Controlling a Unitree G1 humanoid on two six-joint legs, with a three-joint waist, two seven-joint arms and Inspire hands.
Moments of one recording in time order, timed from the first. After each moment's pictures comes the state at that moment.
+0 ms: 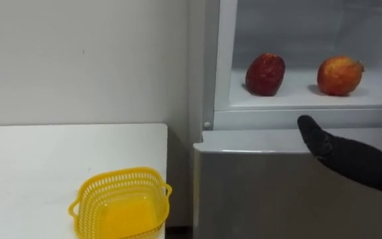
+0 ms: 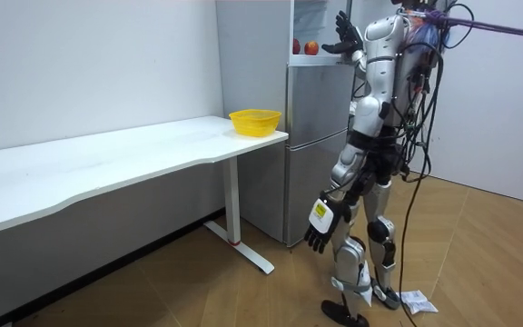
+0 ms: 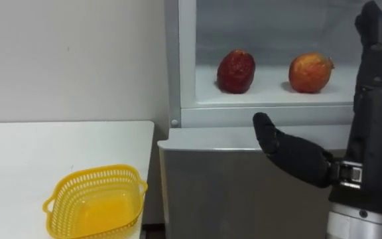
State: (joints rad) left arm 0.22 0.26 -0.05 1.17 0.26 -0.02 -0.07; right arm -0.08 -0.31 -0.02 -0.40 -0.21 -0.19 -0.50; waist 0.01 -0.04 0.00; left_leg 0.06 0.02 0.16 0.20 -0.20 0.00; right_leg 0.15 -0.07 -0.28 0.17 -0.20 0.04
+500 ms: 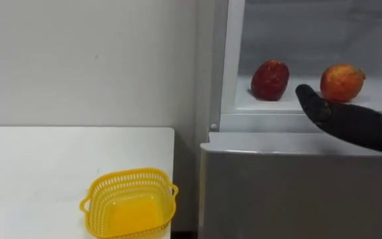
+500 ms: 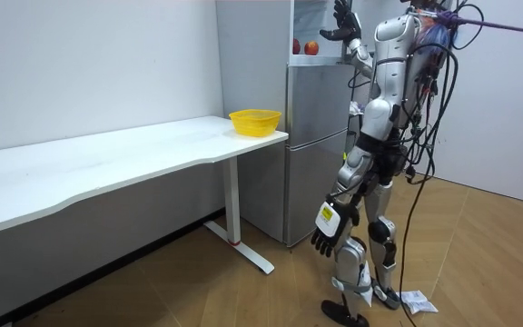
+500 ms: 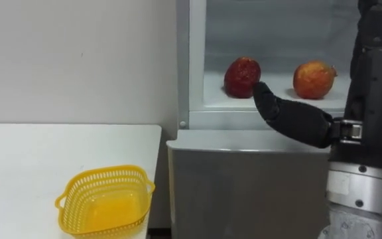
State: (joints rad) left arm 0.22 0.26 -0.04 1.13 0.32 0.02 -0.09; right arm -0.26 -0.39 -0.02 -0.33 -0.16 -0.16 -0.51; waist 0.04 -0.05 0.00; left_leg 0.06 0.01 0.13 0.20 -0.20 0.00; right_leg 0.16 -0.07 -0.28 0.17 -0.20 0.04
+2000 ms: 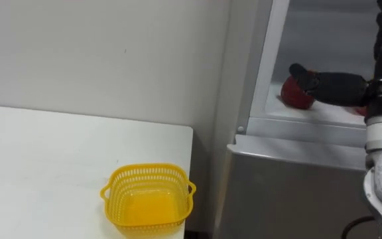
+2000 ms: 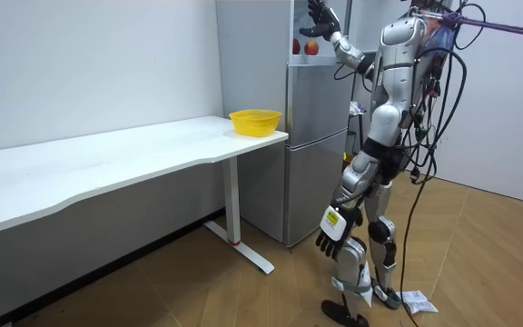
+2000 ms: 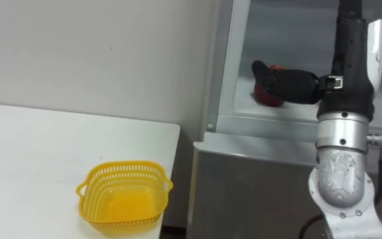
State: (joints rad) left arm 0.20 0.27 -0.01 1.10 0.36 0.04 -0.13; right arm -0.54 -0.43 -0.02 0.01 -0.05 -0.11 -0.40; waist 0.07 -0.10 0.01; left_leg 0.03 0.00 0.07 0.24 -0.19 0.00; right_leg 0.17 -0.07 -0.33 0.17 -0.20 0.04
